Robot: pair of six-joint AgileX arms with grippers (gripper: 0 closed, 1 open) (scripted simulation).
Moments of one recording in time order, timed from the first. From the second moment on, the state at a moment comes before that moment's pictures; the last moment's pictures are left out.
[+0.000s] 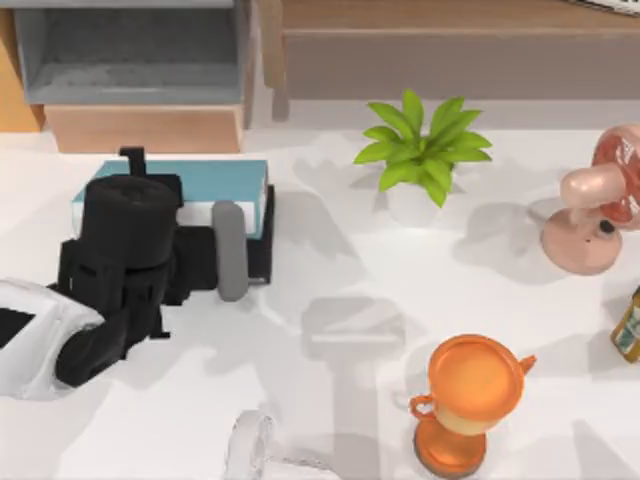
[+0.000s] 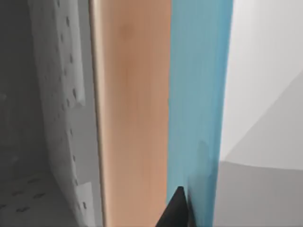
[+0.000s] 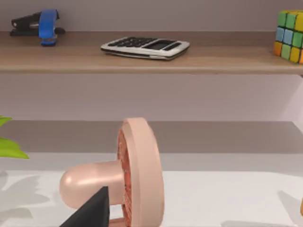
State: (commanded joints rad) left arm -0.49 1.67 0.55 0.55 -0.40 1.33; right arm 0.00 0.00 0.00 0.00 0.00 0.00
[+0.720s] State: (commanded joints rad) left arm -0.49 1.67 0.55 0.55 -0.40 1.33; right arm 0.00 0.00 0.00 0.00 0.00 0.00
